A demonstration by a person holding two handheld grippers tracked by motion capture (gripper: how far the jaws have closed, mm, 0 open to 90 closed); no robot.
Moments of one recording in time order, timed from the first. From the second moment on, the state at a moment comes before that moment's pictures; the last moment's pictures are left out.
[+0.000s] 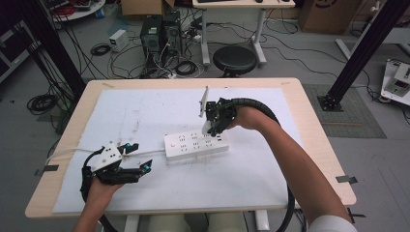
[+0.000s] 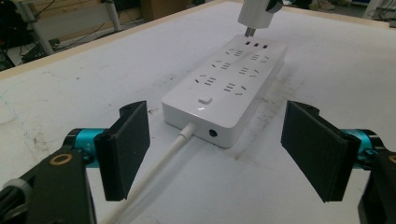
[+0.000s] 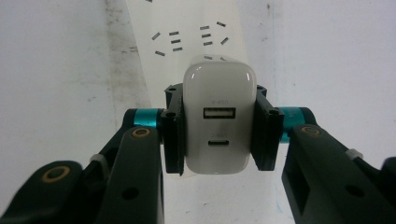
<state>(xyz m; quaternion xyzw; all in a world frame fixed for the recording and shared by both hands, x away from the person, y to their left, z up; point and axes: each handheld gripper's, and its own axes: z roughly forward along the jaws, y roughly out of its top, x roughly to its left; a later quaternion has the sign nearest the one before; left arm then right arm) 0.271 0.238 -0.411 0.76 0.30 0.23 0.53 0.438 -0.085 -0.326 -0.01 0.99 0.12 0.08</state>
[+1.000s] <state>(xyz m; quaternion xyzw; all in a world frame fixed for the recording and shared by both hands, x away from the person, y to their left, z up) 0.271 0.241 -0.415 0.76 0.32 0.23 0.52 0.454 -0.058 -0.348 -0.10 0.99 0.05 0.08</state>
